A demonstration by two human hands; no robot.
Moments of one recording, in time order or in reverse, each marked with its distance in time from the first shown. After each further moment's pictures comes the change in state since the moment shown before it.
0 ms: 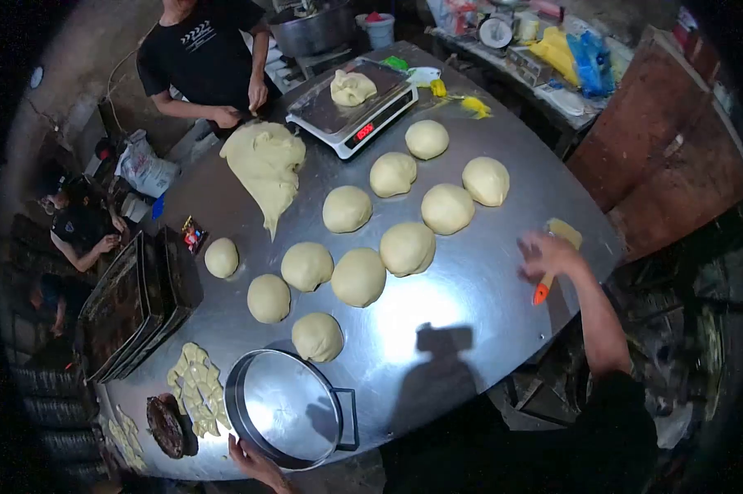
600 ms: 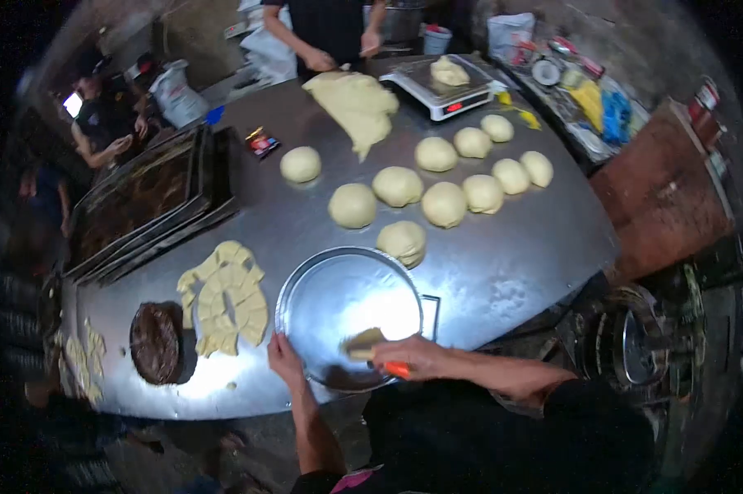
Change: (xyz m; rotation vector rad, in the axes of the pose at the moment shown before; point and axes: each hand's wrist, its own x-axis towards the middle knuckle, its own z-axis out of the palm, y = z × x) left_hand 0.054 -0.128 0.057 -0.330 -0.222 -0.052; right_hand -0.249 -0.446 0.207 0.697 -0.220 -1.126
